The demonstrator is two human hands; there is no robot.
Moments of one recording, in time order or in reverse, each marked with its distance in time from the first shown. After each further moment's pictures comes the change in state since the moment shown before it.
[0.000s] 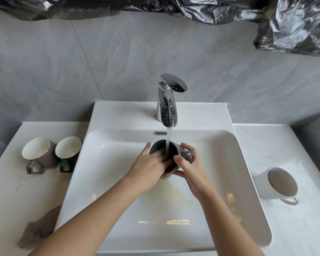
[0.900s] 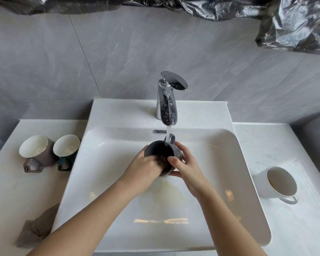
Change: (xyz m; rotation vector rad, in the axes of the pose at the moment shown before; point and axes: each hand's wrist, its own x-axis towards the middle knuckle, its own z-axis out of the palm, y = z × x) left_hand -0.012 0.001 0.017 -0.074 0.229 -0.014; right_hand 0.002 0.004 0.000 -0.082 -0.127 0.015
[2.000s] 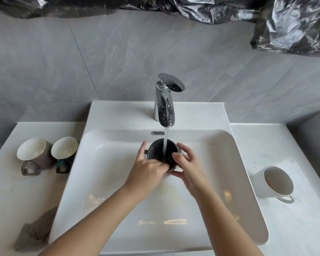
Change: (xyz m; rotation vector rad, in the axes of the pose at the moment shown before) left_hand 0.000 0.010 0.003 0.028 0.197 -0.047; right_hand 0.000 -0.005 -0.001 0.136 0.146 0.056
